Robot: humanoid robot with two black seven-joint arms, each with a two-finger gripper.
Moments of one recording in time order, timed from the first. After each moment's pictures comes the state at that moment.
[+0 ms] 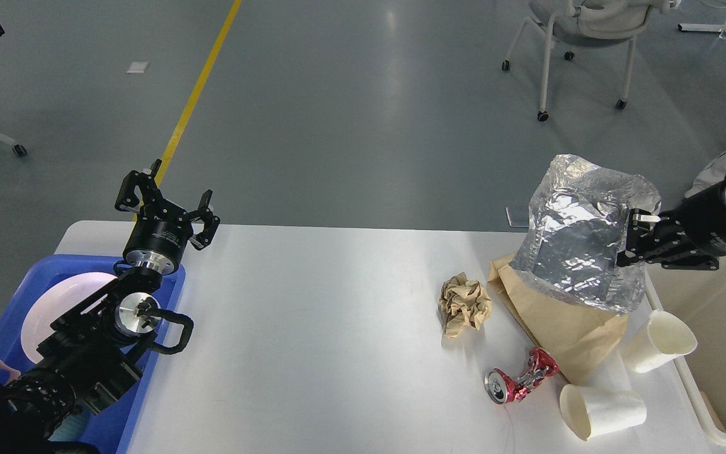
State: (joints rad) left arm -0.70 0.15 -0.77 -0.40 -0.11 -0.43 -0.46; right arm 1.55 -0.96 -0.41 1.22 -0.43 0.76 -0.37
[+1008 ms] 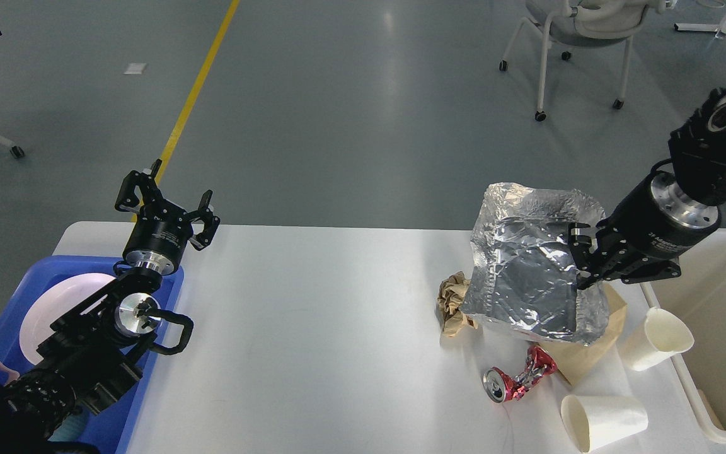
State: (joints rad) left arm -0.70 0.15 -0.77 -0.40 -0.11 -0.43 -0.46; right arm 2.09 -0.57 -1.20 1.44 0.03 0.64 -0.27
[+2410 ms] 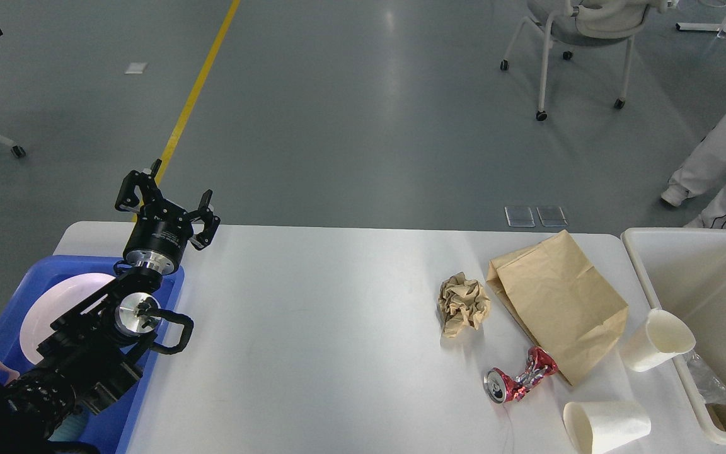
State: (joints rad) left arm -0.70 0.15 -0.77 -0.40 -0.11 -0.43 -0.46; right arm 0.83 -0.65 -0.66 0.25 -0.02 0.14 -0.27
